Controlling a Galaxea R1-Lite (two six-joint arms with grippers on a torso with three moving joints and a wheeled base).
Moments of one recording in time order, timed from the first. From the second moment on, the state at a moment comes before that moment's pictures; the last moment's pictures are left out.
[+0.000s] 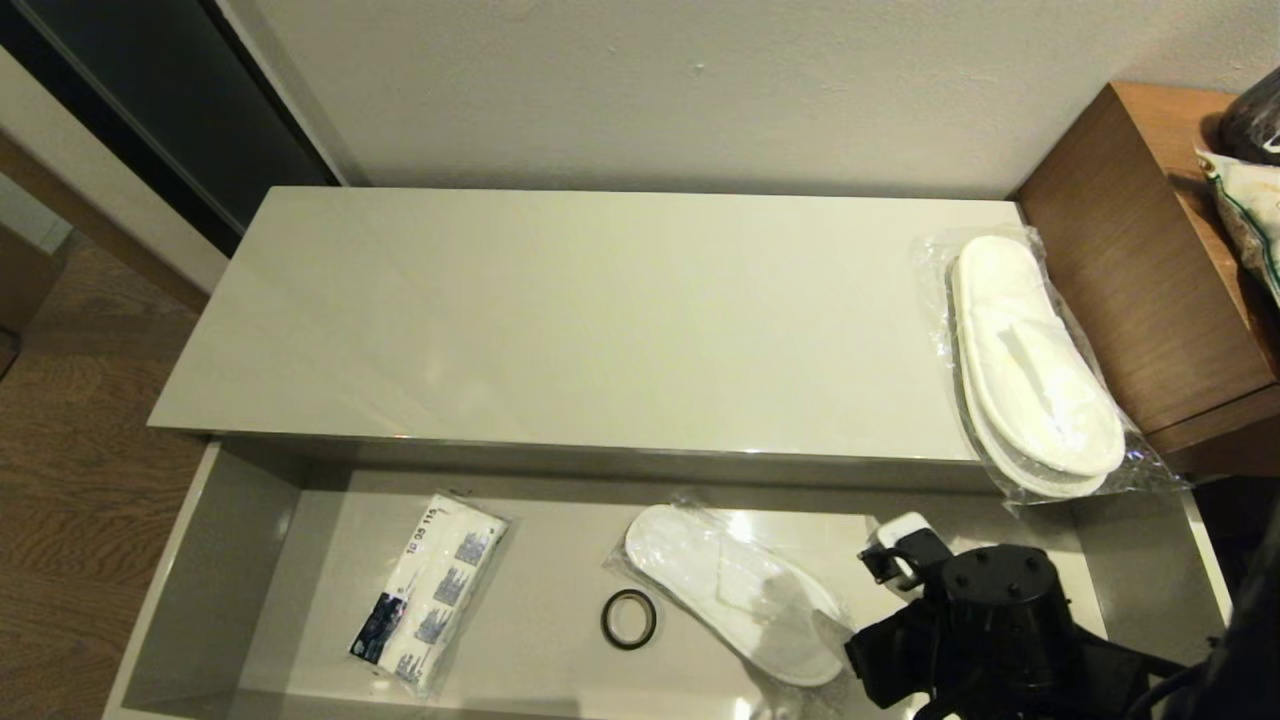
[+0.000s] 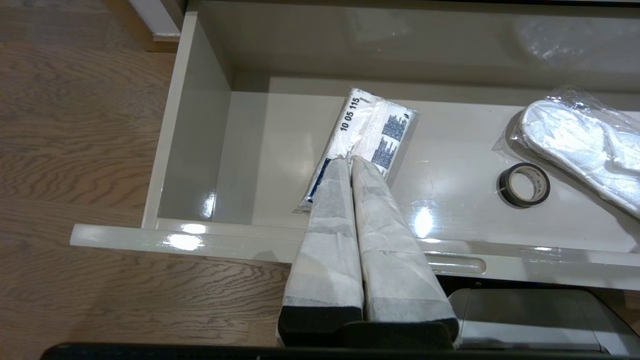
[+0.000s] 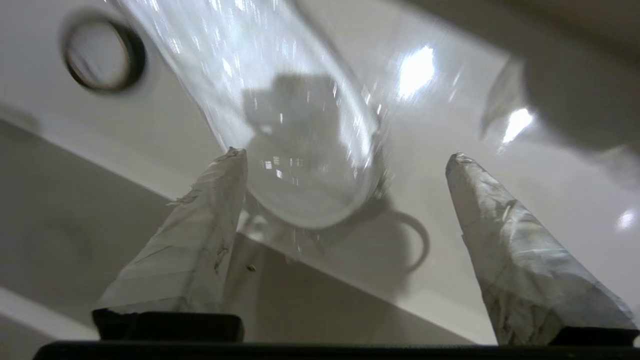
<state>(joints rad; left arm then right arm) 0.00 0.00 0.00 0.01 0.00 0.02 0.65 1.93 -0.23 -1.09 -0.30 0.04</state>
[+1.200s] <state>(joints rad) 0.00 0.00 0.00 0.01 0.00 0.02 0.46 1.34 -0.61 -0.19 -0.55 0.22</state>
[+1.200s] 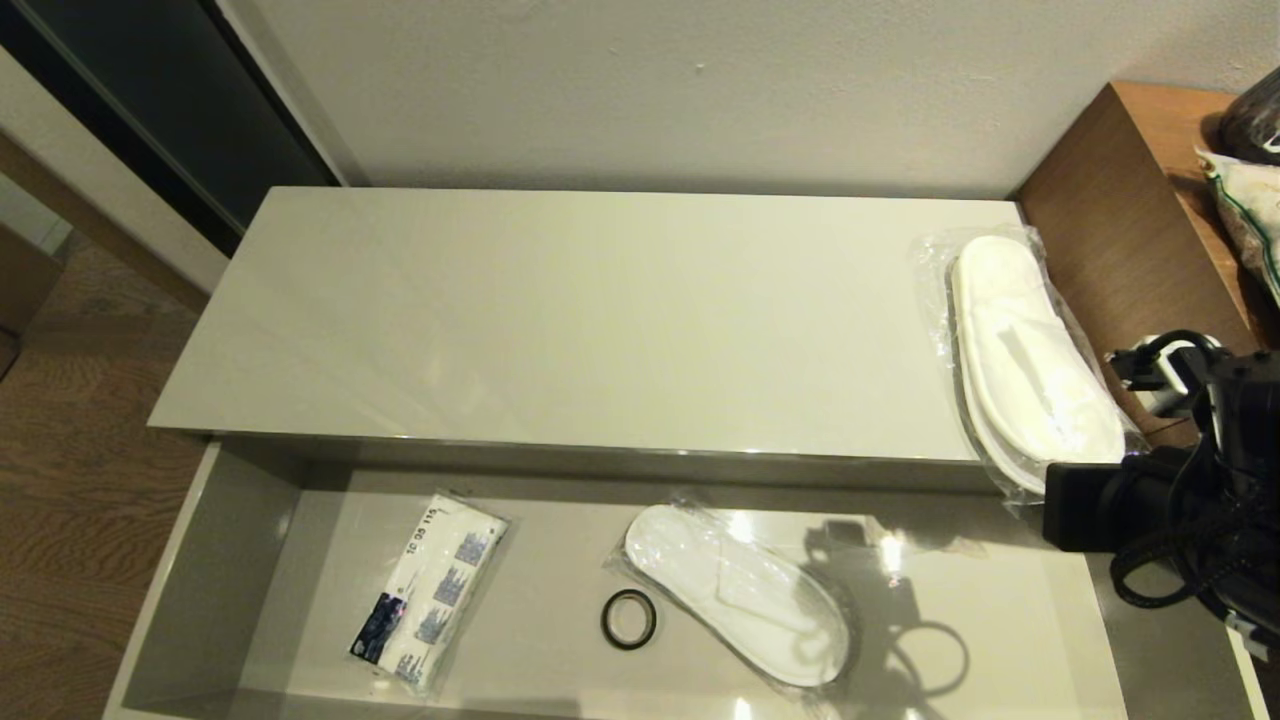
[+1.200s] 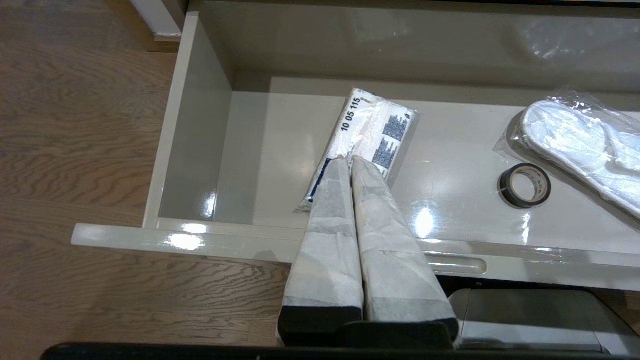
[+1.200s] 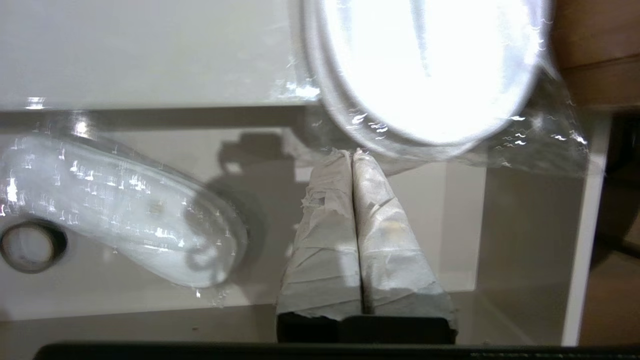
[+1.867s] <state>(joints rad) 0.00 0.00 0.00 0.01 0.00 0.02 0.33 1.34 -0.61 -0.19 -0.52 0.26</state>
